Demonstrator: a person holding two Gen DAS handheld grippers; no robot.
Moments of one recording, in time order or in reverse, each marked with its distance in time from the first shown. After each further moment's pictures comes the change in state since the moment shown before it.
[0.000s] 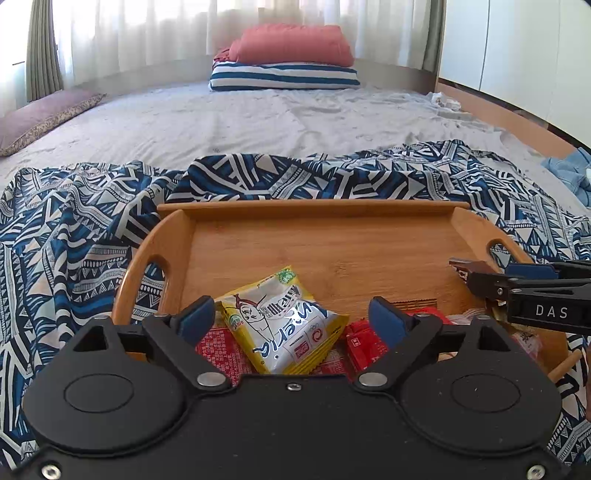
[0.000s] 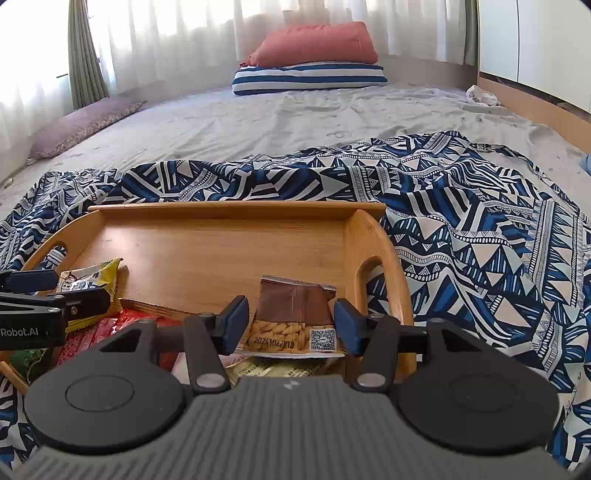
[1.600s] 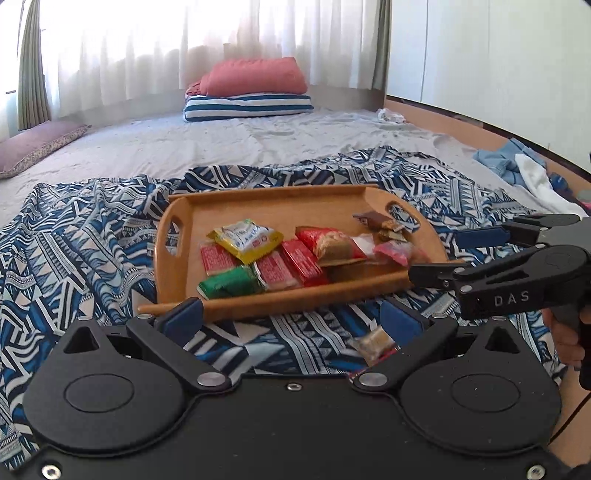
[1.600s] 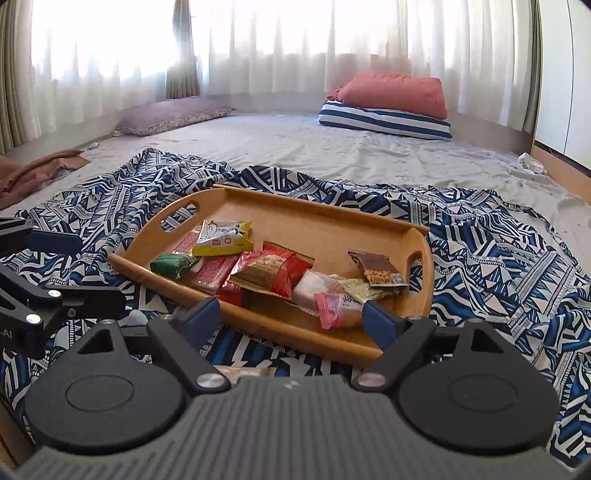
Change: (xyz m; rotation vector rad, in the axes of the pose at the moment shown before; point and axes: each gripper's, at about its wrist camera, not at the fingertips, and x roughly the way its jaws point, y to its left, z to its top) left arm -0.178 -0.018 -0.094 0.080 -0.081 -0.101; right arm -0.136 0.038 -0.062 -0.217 -0.077 0.152
